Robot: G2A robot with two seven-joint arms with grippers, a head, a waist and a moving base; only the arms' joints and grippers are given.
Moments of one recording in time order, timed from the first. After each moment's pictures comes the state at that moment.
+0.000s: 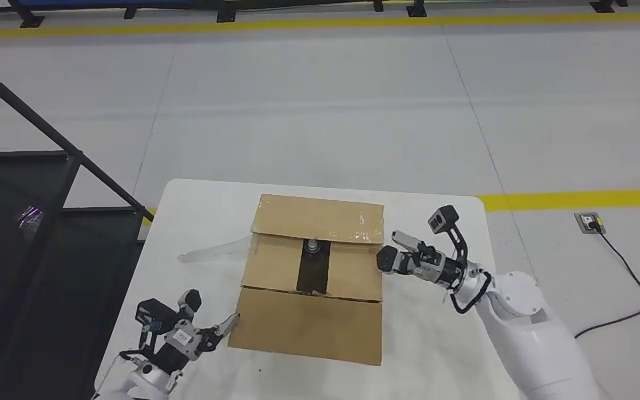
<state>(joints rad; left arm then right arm) 1.63 -1.15 -1.64 -1.73 1.12 -0.50 0.09 -0.87 -1.13 1.21 -1.29 0.56 -0.22 0.98</state>
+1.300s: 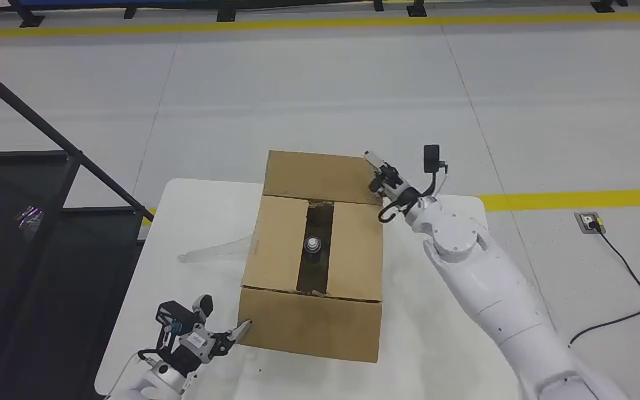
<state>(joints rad) 1.60 -1.14 -1.58 -1.68 1.16 -0.48 0.08 -0.39 -1.33 0.87 -0.79 0.28 -0.22 0.26</state>
